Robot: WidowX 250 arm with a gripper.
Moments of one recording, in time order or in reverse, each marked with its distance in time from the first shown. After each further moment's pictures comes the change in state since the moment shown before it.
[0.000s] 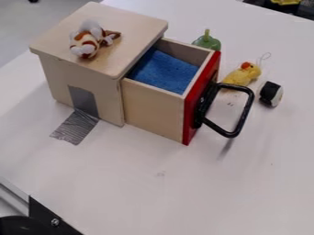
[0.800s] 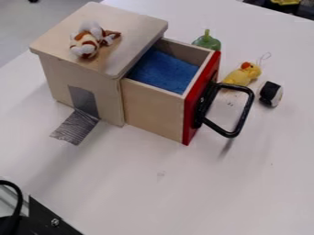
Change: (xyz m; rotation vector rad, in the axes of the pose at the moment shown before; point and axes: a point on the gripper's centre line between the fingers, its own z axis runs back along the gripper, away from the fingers) arm 0.090 -0.113 -0.013 0.019 0.097 -0.172
